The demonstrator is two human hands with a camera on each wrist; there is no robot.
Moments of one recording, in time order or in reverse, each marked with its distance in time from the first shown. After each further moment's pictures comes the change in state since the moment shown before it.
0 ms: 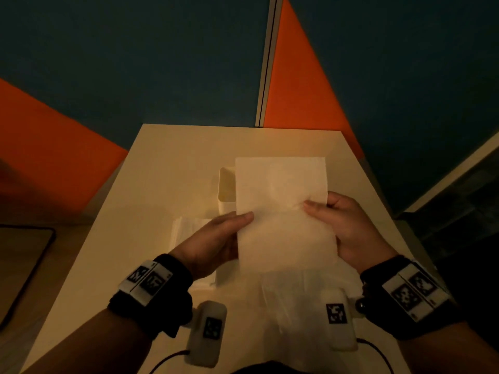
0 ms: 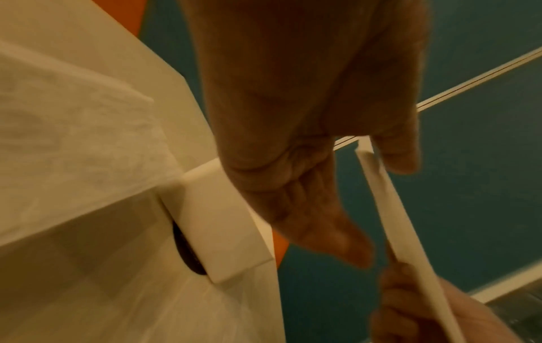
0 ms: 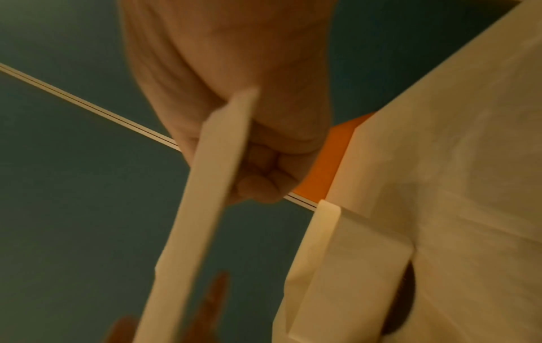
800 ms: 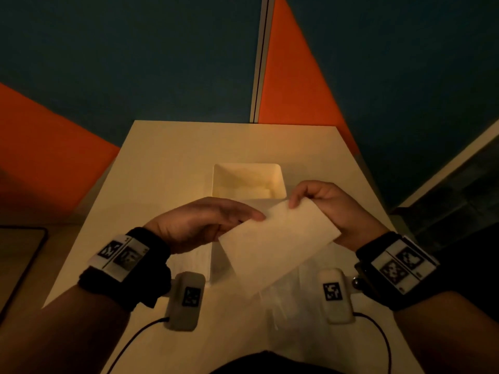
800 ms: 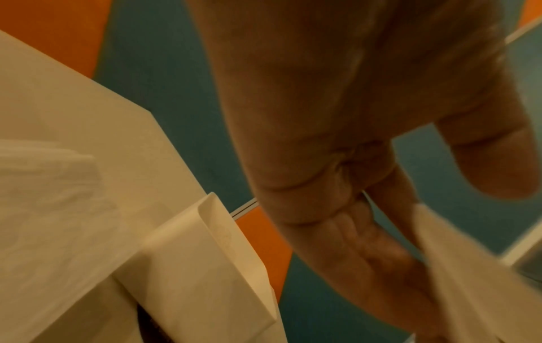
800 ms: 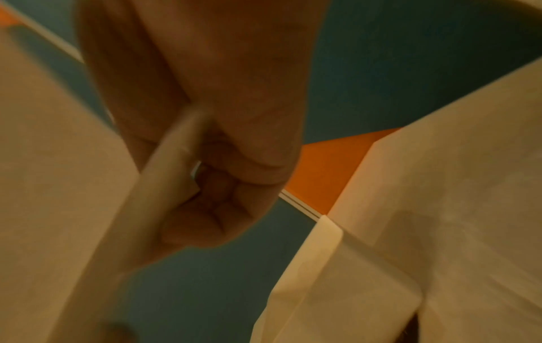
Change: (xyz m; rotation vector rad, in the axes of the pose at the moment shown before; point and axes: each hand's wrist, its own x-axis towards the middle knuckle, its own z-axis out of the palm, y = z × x) left_hand 0.001 0.033 -0.024 0.168 -0.333 0.023; right_hand 0.011 -0.015 -0.002 -0.223 -0.303 0.020
